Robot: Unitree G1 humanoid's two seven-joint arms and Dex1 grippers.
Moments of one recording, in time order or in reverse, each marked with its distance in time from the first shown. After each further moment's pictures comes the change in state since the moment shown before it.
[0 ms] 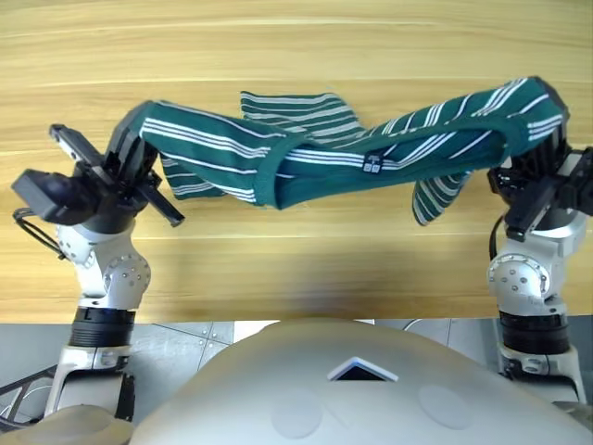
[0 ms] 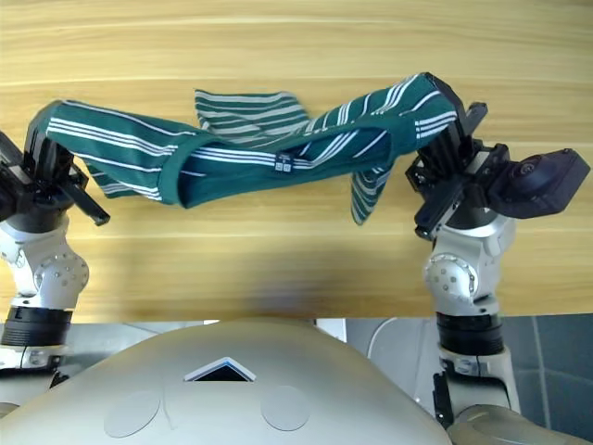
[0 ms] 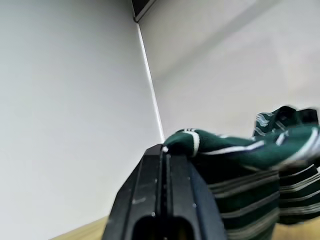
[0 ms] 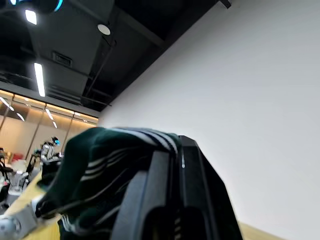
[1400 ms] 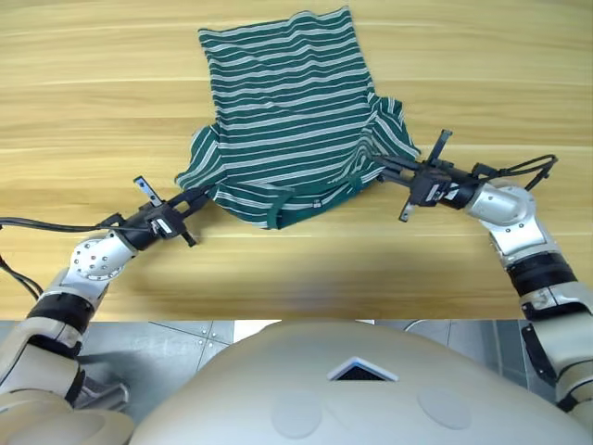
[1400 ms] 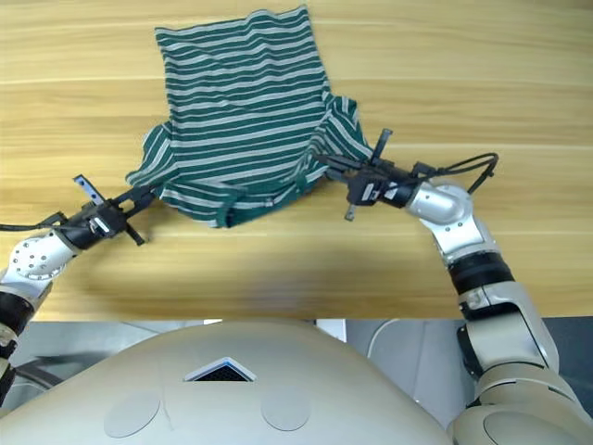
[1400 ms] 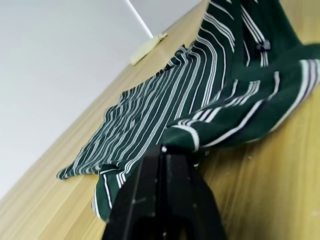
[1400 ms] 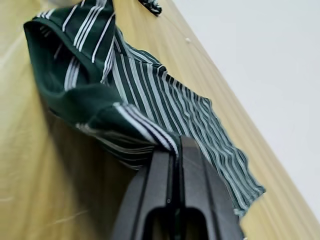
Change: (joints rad) left arm -0.037 0.352 -0.411 0.668 0.774 -0.461 0.614; right arm -0.215 -0.243 0.346 0.692 -0.942 -0.425 -0.242
